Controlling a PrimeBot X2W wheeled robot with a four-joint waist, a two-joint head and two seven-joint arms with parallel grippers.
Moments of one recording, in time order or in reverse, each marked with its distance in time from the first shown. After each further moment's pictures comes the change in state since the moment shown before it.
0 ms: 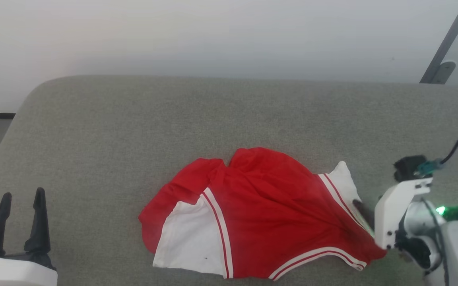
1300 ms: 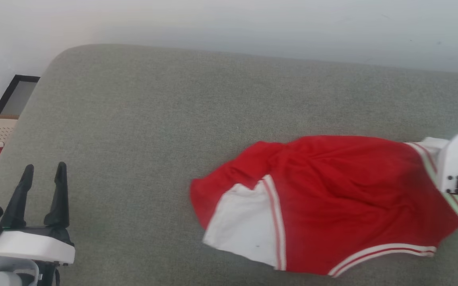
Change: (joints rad) left arm -0.142 -0.052 -0.027 0.074 0.058 -0.082 0.000; right arm -0.334 -0.129 -0.115 0.414 -0.143 0.001 -0.126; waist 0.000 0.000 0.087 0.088
